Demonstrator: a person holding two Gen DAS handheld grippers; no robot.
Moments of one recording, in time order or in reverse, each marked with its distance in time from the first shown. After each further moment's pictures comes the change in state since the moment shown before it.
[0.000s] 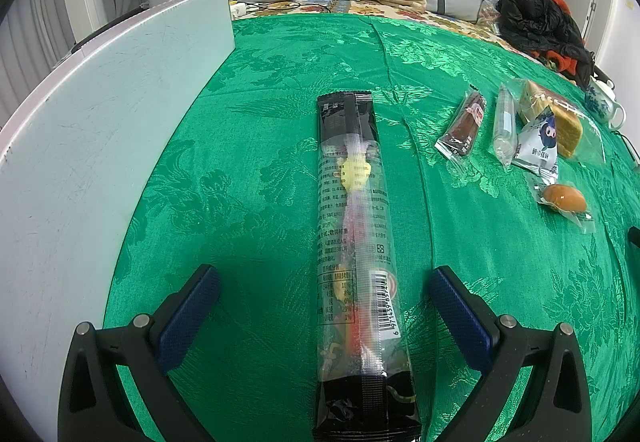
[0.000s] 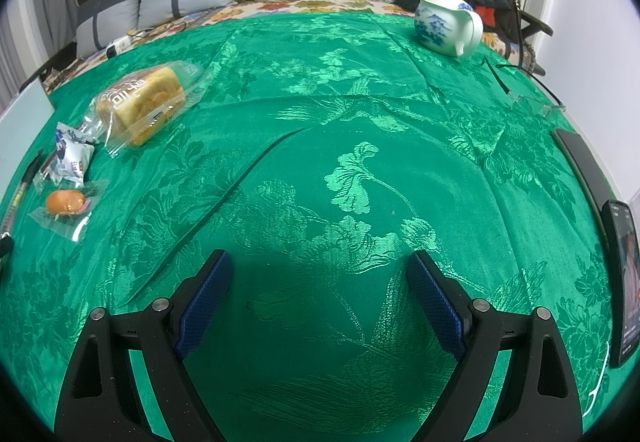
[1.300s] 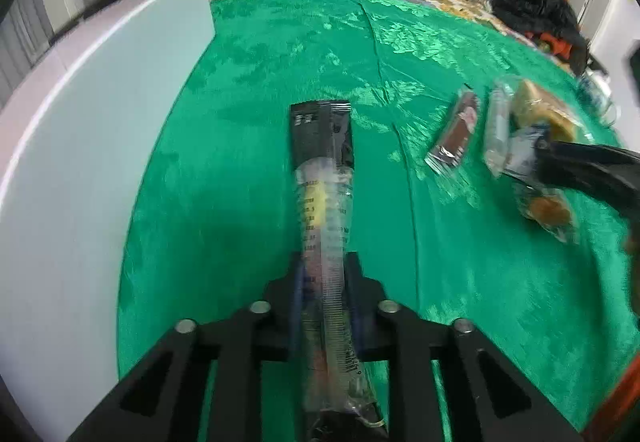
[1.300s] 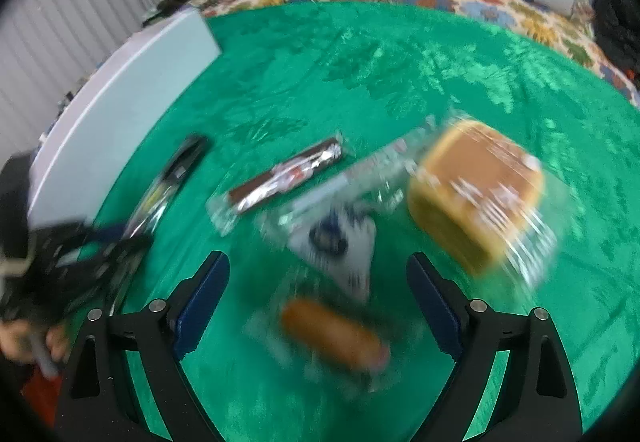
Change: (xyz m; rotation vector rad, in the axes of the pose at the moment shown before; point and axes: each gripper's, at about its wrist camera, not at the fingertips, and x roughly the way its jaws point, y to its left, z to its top) left arm 0.003 0.007 0.030 -0.003 0.142 -0.082; right arm 0.040 0.213 0.093 -0.335 0.193 0.483
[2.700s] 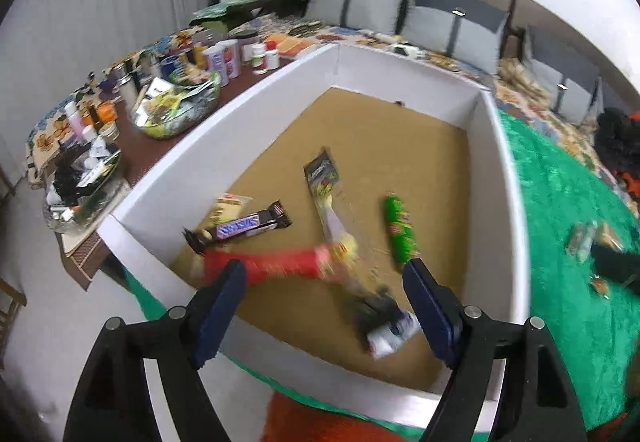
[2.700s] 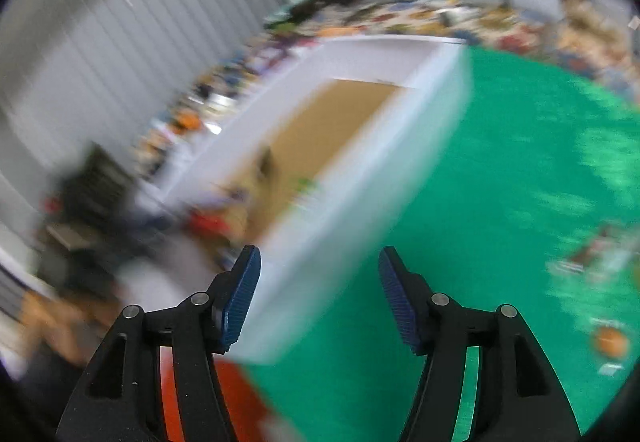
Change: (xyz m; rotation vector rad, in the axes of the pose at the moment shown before) left arm -0.178 0.223 -0.096 -0.359 -0.248 0.253; right arm -0.038 0.229 -0.012 -0.195 -0.096 0.238
